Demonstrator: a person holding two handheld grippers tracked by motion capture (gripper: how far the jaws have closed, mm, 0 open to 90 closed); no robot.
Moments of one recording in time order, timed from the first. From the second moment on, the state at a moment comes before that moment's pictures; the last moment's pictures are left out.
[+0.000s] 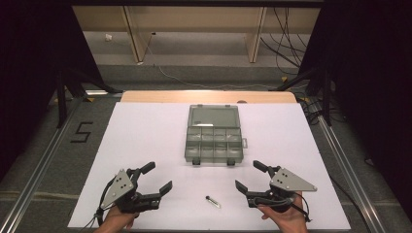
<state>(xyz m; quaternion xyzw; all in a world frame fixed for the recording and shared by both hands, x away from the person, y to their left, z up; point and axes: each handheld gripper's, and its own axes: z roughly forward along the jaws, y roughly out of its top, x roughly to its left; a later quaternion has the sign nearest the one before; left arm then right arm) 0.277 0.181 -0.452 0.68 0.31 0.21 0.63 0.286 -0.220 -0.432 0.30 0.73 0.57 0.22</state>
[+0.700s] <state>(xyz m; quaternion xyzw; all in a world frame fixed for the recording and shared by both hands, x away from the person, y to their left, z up) 0.278 0.180 -0.453 0.68 0.31 0.21 0.63 0.289 -0.210 -0.417 0.26 0.75 0.56 0.23</state>
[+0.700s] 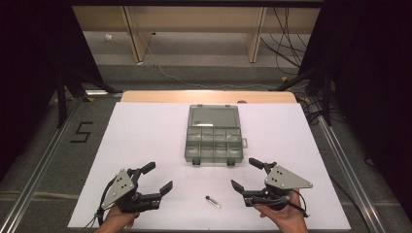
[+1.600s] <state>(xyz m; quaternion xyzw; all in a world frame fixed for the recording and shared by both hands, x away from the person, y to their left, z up) 0.278 0.180 -0.453 0.68 0.31 0.21 0.63 0.309 -0.170 -0.412 0.21 0.85 0.45 0.17</state>
